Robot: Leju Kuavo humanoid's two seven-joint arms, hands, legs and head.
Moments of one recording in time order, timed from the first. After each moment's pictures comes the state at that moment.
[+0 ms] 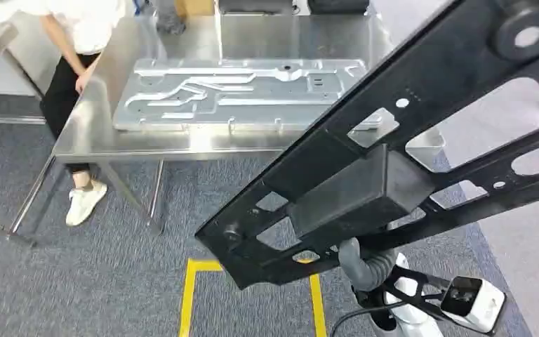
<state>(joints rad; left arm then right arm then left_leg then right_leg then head) -0.09 -0.09 1.24 -0.22 -0.91 0.00 -0.32 -0.17 -0.06 0.38 -1.86 -0.23 0.42 -0.66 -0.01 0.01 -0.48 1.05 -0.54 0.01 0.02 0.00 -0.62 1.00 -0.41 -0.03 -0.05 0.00</state>
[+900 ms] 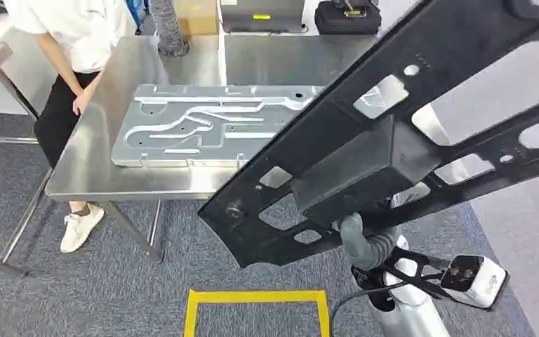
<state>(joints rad) -0.09 -0.08 1.24 -0.22 -0.92 0.01 -0.33 -0.26 -0.04 0.36 -1.81 -0.26 0.40 -0.64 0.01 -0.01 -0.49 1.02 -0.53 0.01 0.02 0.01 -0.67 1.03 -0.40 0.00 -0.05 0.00</state>
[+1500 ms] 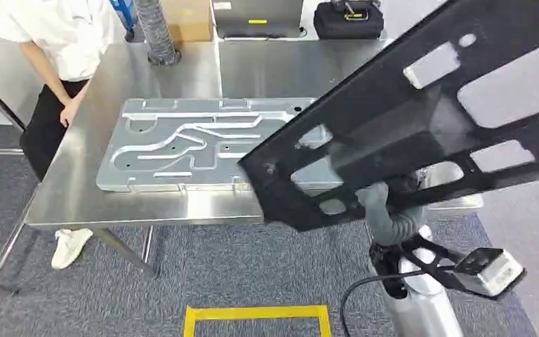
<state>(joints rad) -0.09 -0.07 1.24 -0.22 -0.94 0.00 -0.37 -0.29 -0.04 0.21 -1.80 -0.10 0.15 -0.64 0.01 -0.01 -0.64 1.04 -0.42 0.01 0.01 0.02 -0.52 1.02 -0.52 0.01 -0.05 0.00</state>
